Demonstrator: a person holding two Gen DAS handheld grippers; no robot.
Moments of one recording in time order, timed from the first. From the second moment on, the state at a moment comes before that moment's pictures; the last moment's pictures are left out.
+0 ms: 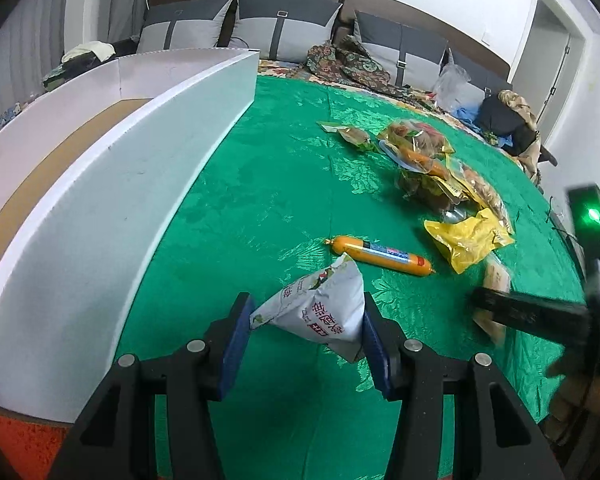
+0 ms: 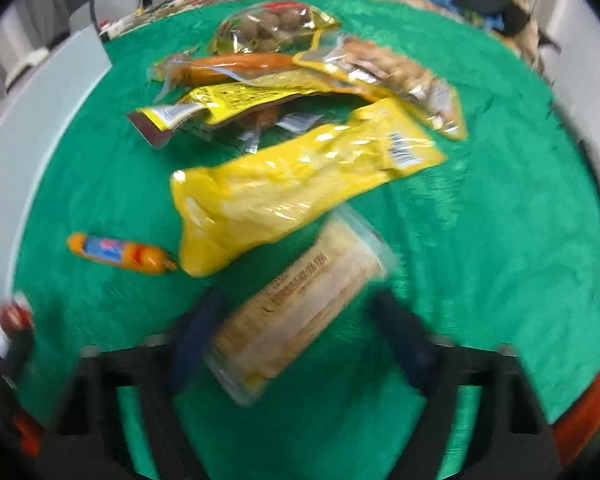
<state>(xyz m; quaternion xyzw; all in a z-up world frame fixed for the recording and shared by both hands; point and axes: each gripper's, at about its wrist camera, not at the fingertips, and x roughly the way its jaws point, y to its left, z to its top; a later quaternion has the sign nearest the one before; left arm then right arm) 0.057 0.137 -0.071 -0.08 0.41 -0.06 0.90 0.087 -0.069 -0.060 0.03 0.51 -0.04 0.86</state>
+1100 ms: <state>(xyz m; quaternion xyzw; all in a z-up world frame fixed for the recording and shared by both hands) 0.065 0.276 0.051 -0.14 0.36 -0.02 0.92 0.087 0.002 0.088 0.28 0.41 0.32 0.81</state>
